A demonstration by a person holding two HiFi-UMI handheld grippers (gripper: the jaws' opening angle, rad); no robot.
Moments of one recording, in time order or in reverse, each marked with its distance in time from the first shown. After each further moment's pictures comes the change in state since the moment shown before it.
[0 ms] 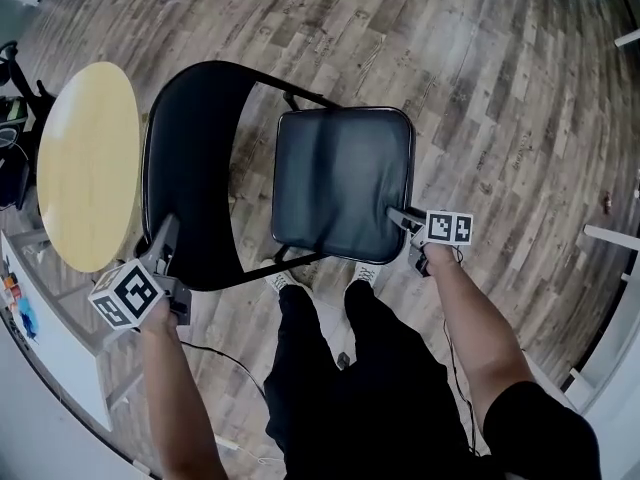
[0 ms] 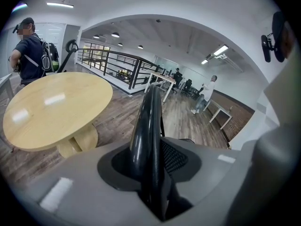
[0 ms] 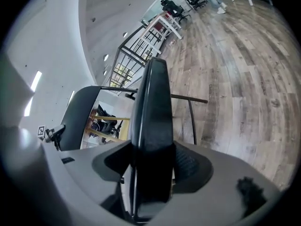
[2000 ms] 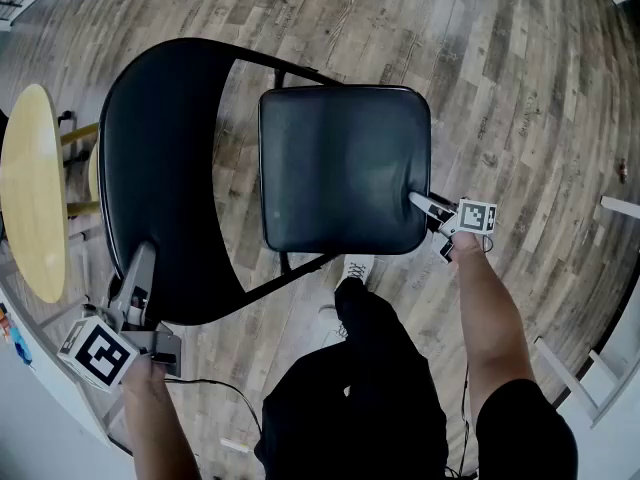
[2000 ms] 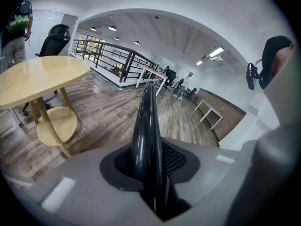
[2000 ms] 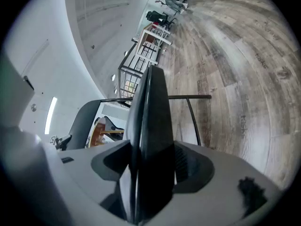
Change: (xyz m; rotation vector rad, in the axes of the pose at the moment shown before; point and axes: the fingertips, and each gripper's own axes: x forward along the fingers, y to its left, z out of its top) left arm 0.058 -0.103 -0.070 -0.026 0.033 -0.086; right arm -0.009 -0.188 -0.007 0.122 -0.144 0.249
